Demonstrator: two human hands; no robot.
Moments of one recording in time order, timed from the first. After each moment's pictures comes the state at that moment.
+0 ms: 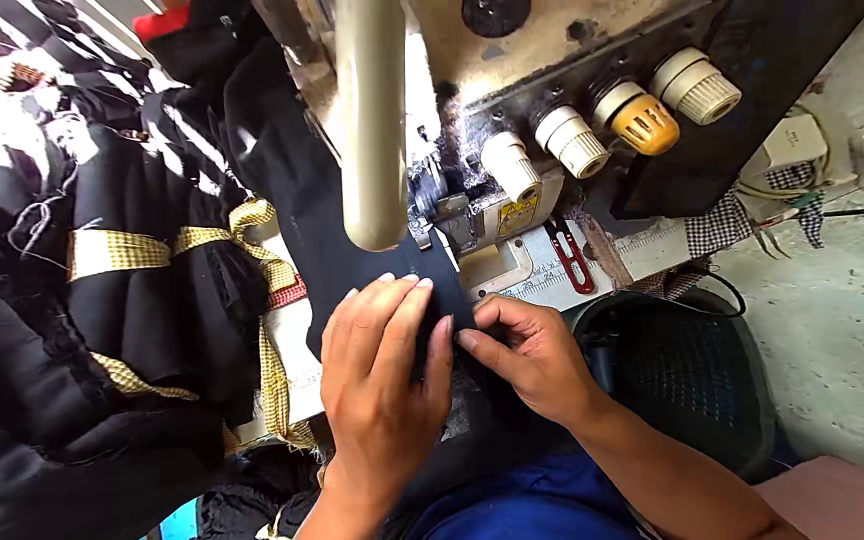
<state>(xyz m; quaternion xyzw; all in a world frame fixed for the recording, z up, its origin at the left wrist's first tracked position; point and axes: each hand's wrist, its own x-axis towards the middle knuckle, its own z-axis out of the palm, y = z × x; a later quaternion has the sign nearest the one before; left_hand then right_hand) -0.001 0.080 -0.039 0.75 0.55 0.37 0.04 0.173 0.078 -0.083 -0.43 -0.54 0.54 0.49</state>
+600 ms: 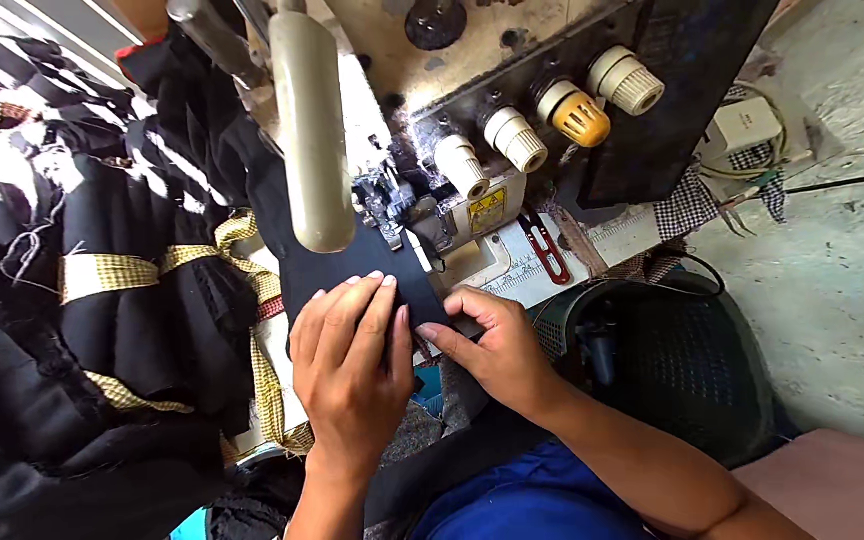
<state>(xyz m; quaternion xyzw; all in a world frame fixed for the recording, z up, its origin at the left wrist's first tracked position) -0.012 0.086 -0.054 0.77 0.53 0.35 -0.02 0.157 0.077 -0.090 -0.49 -0.56 0.45 0.49</state>
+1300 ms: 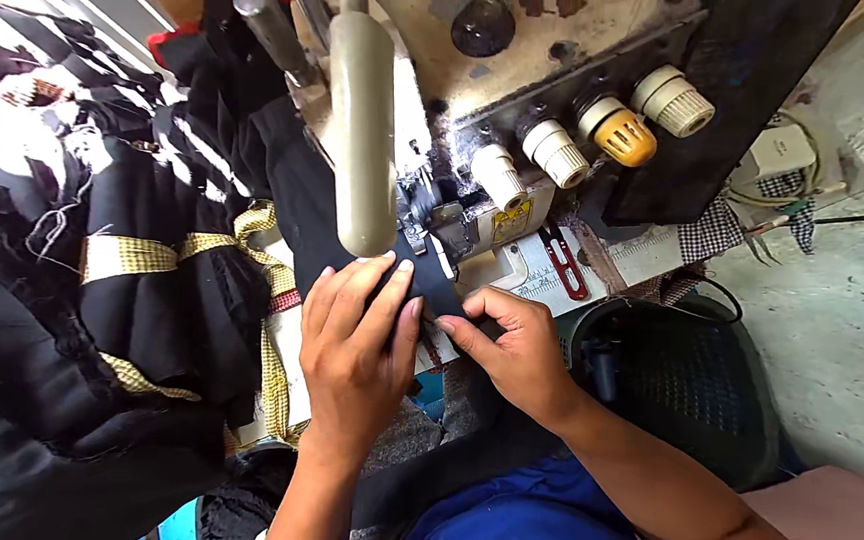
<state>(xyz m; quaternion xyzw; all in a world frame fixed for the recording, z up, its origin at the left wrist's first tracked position) -0.022 0.104 -0.052 0.78 0.52 0.33 0.02 0.159 0.087 -0.085 -0.51 -0.58 0.41 0.49</state>
